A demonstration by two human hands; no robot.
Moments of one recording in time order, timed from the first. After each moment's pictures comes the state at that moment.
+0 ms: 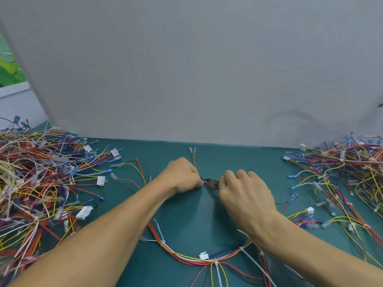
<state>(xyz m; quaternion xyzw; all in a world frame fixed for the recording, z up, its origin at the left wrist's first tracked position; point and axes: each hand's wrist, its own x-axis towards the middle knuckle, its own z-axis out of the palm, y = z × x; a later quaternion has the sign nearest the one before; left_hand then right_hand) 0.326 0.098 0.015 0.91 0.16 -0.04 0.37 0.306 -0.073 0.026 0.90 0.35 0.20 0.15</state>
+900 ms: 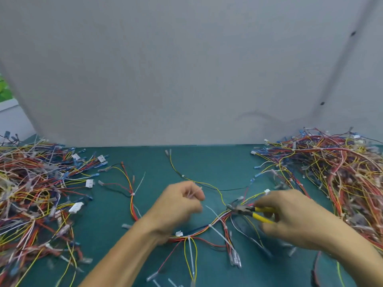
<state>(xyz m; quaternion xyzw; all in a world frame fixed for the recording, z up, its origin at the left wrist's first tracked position) 0.222 0.025 0.030 0.77 0.04 -0.02 0.64 0.259 -0.216 0.063 0.96 0.29 -0.01 -0.06</state>
